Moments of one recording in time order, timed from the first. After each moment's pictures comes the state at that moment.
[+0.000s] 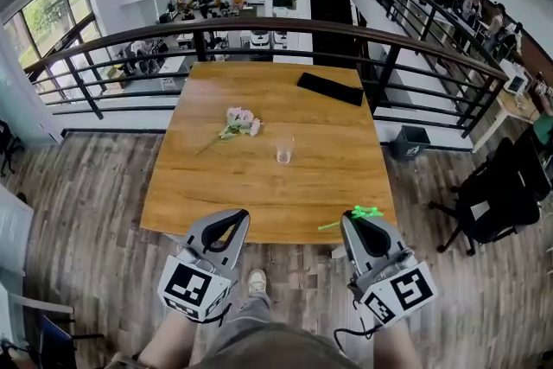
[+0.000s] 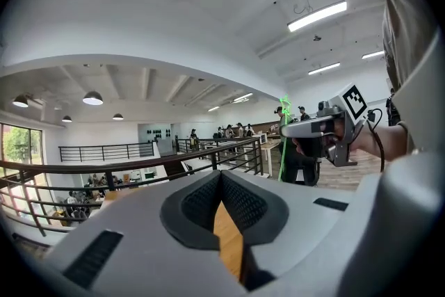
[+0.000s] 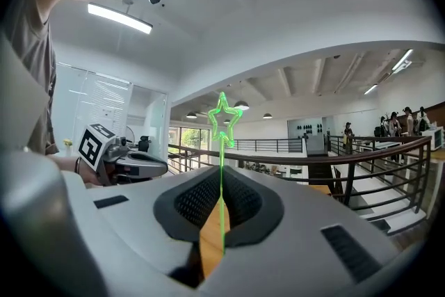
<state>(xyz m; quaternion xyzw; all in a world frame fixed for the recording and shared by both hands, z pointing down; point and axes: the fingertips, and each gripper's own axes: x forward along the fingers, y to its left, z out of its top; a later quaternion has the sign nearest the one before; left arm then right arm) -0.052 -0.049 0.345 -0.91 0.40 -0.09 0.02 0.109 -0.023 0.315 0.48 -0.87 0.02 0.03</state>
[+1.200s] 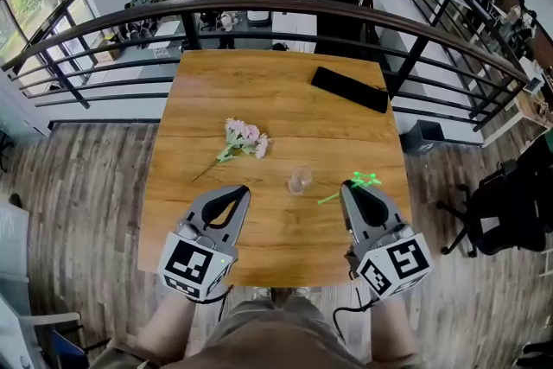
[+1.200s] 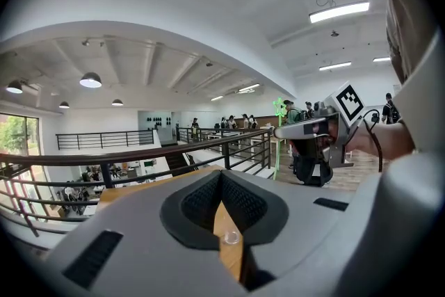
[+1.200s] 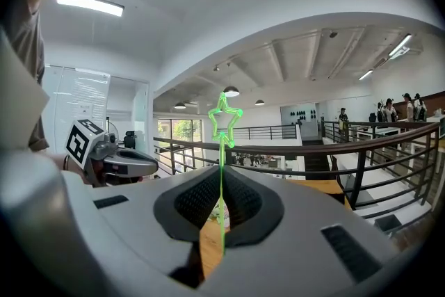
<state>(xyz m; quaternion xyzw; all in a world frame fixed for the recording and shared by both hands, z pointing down) -0.085 -0.298 0.383 -0.91 0.39 -0.12 -0.01 0.078 -0.289 0.359 0.50 -0.86 0.07 0.06</state>
